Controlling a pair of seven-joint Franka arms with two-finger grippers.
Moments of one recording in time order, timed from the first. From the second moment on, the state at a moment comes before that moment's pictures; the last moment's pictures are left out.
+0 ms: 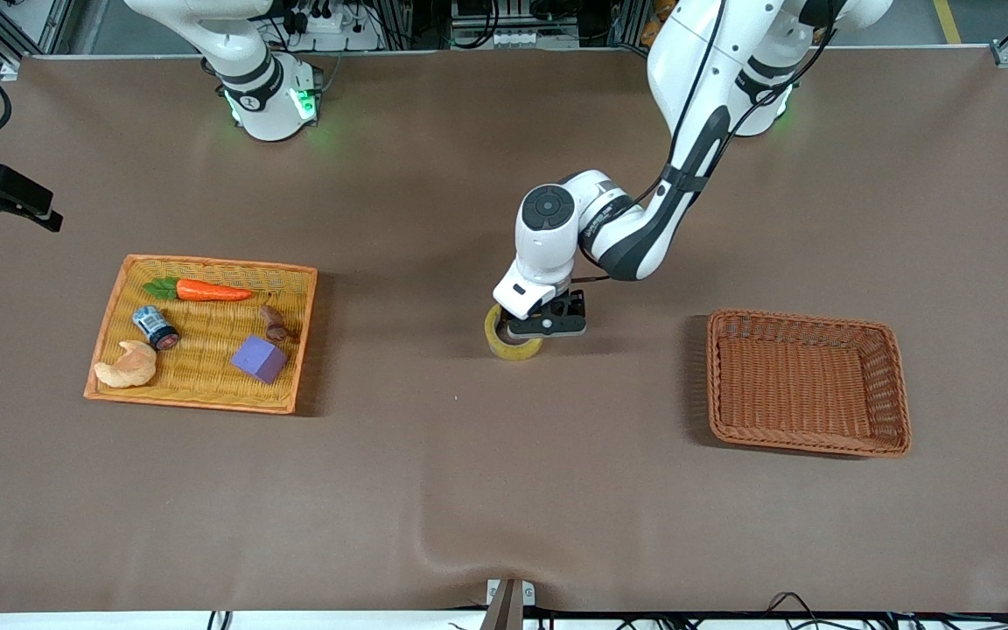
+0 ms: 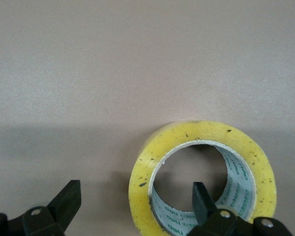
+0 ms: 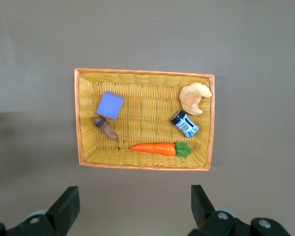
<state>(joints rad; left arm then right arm) -0.70 0.68 -0.07 -1.72 0.22 2.49 -0.96 -0.02 -0.02 -0.05 -1.56 0.00 1.52 -0.03</state>
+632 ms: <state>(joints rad) -0.70 0.73 -0.07 -1.68 0.22 2.54 -1.04 -0.02 -0.02 -0.05 -1.54 0.00 1.52 -0.03</state>
